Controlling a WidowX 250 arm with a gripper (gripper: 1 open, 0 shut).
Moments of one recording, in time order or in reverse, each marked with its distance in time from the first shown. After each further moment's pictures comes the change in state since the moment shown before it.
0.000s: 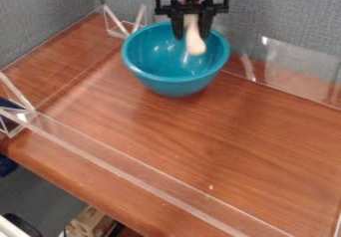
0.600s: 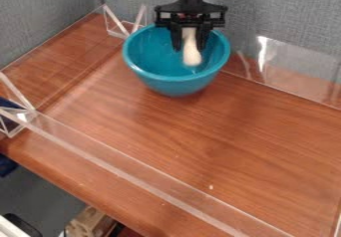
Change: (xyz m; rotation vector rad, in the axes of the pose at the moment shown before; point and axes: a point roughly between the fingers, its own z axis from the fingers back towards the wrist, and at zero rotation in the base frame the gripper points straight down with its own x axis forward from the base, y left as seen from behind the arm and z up) arm 0.012 0.001 -0.021 0.026 -0.004 -0.004
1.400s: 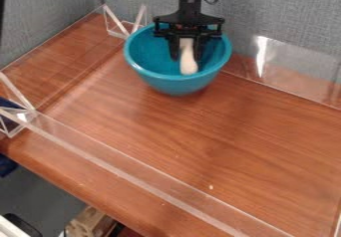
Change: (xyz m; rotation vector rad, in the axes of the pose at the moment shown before) arm -0.001 0.004 -0.019 0.023 0.010 -0.019
